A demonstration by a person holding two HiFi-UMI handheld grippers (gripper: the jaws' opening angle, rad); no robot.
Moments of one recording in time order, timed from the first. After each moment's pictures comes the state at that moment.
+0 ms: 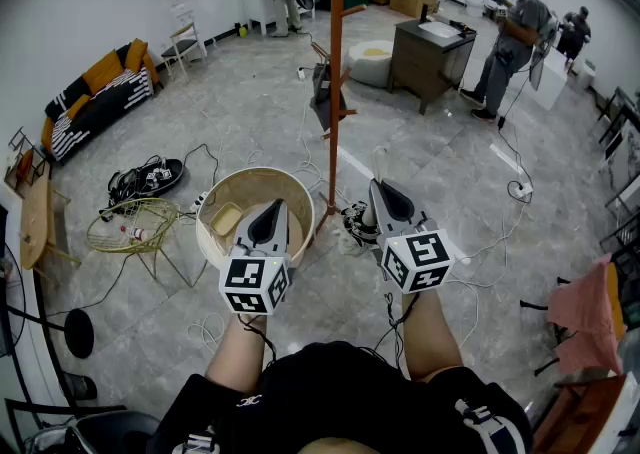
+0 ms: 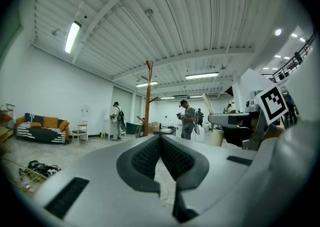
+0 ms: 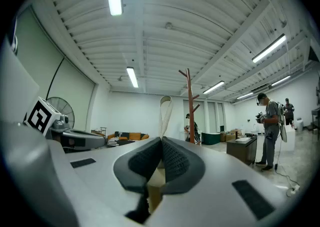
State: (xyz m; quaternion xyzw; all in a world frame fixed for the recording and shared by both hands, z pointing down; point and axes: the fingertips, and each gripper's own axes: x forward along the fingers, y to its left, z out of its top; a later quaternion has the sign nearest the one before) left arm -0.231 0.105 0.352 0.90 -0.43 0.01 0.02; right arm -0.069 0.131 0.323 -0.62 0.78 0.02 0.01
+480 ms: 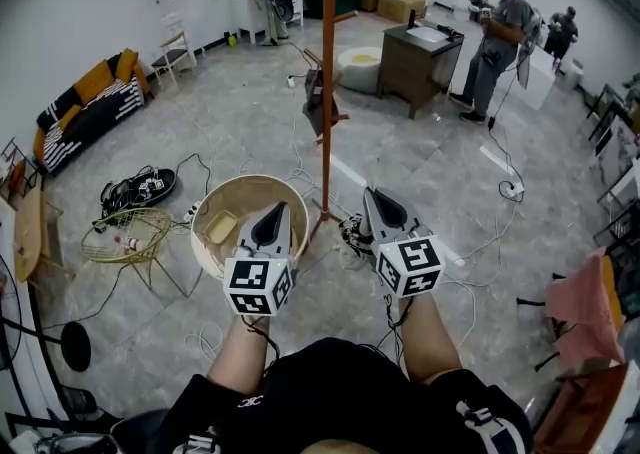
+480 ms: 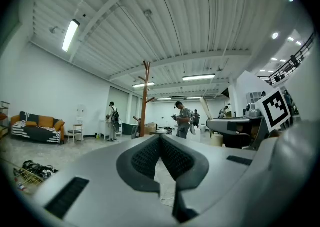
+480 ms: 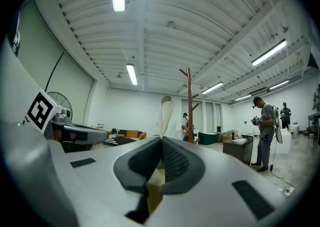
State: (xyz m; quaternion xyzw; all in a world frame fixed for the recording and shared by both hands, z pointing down) left arm -0.233 0.114 0.352 0.91 -0.41 0.01 0.02; right arm -0.085 0.144 0.336 -0.63 0.77 0.03 -0.01
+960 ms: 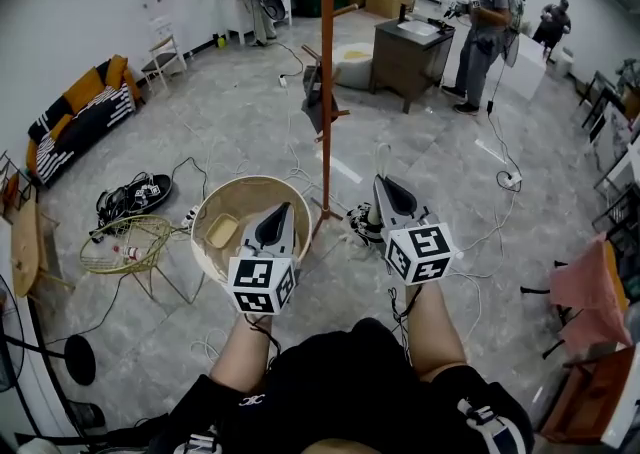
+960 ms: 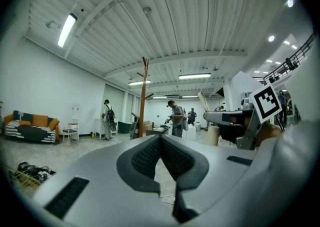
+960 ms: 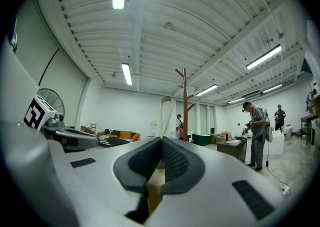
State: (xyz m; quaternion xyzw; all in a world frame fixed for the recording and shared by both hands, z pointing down) left arm -0.254 0.091 0.377 0.93 -0.38 0.02 0.02; right arm -0.090 0.120 0.343 -0.66 0.75 0.03 0.00
